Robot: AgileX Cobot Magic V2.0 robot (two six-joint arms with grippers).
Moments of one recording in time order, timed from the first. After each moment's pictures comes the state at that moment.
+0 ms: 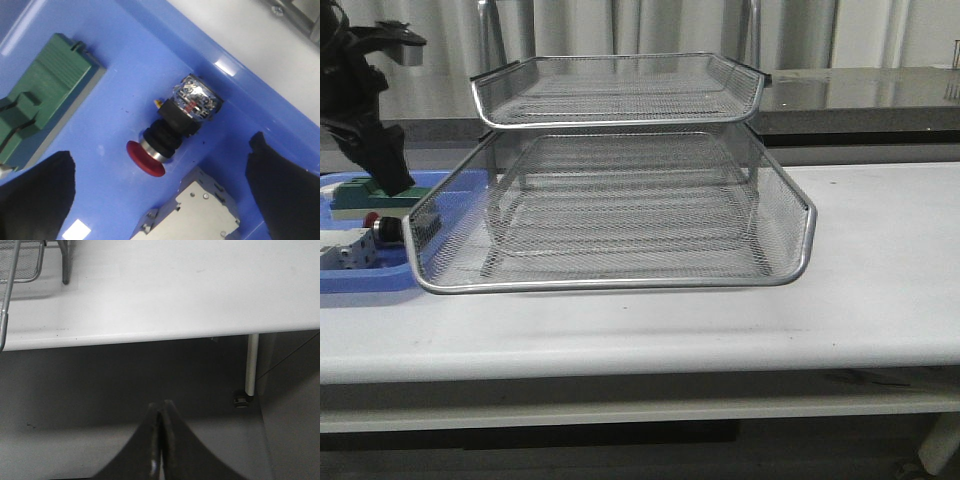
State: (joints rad) left arm -0.02 2.22 -1.98 -0.12 1.06 0.83; right arm 0.10 0.56 -0.82 -0.06 1.10 0.17
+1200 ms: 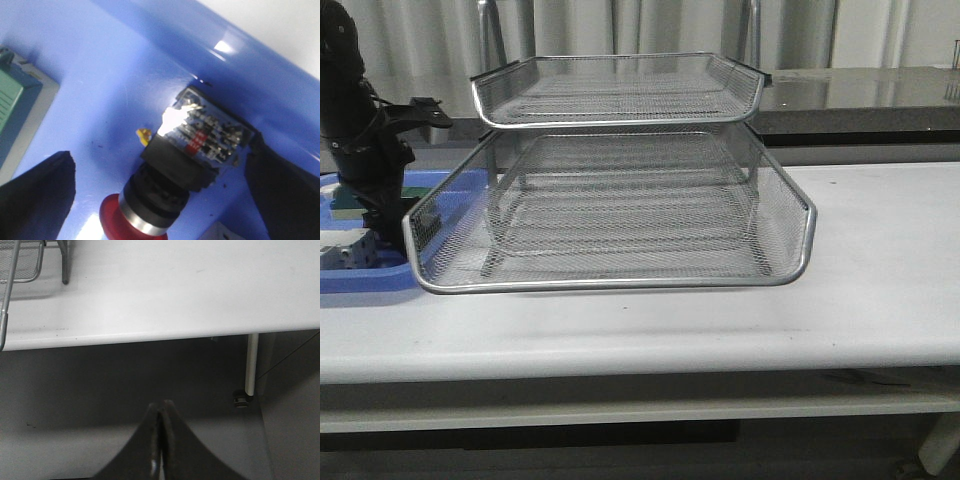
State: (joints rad) left arm -0.03 2.38 -1.99 -0.09 0.95 0.91; right arm 0.10 0.56 -0.82 -0.06 1.10 0.17
